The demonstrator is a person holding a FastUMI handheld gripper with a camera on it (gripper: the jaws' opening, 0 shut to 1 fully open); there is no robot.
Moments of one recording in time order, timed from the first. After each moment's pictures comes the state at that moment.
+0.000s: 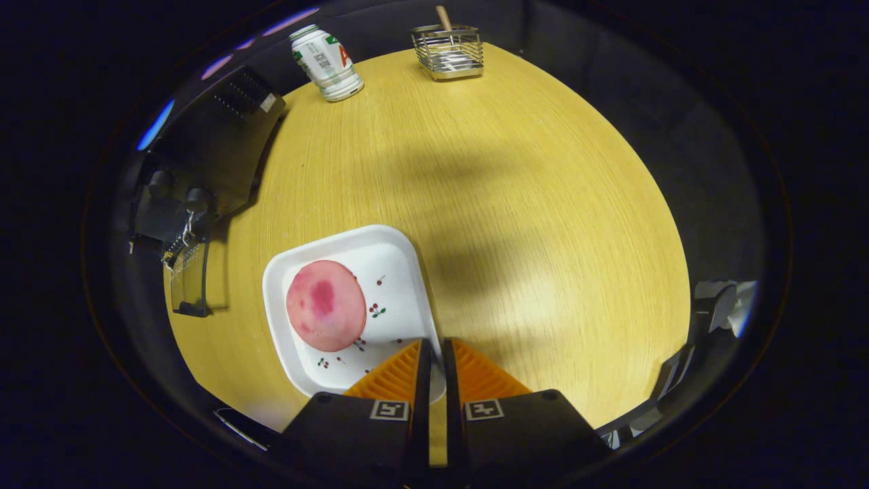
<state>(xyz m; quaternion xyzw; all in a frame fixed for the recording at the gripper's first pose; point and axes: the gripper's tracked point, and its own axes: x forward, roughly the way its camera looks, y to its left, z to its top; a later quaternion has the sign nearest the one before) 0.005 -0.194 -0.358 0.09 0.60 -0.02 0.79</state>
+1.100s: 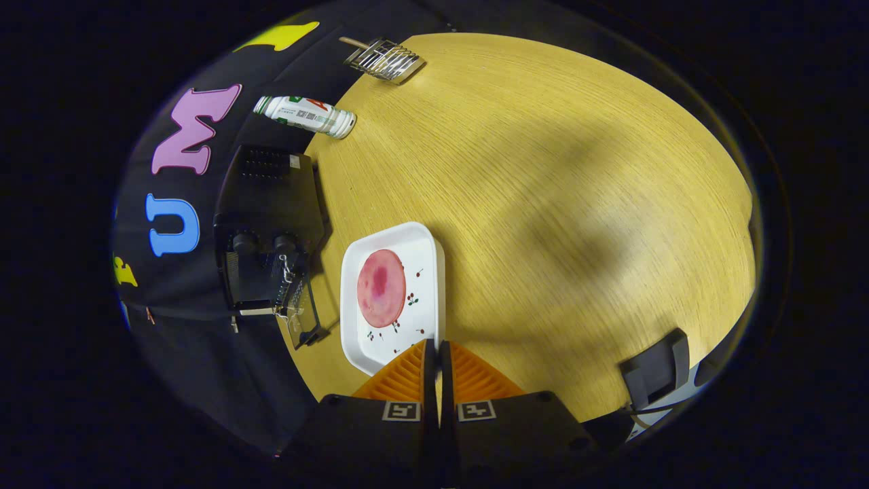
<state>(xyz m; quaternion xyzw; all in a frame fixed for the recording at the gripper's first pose) -0.034 -0.134 -0.314 0.38 0.55 0.00 0.74</state>
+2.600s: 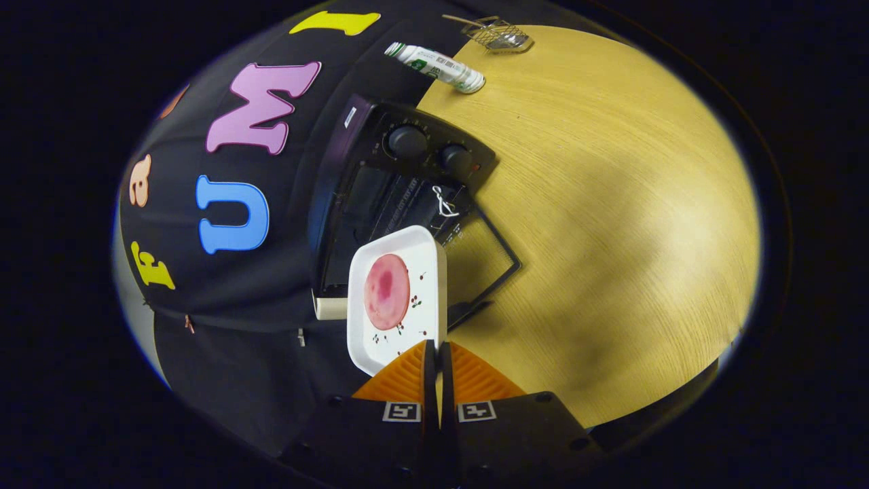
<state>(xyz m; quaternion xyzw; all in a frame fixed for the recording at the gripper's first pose) -0.002 0.131 -0.247 0.48 0.47 0.05 0.74</state>
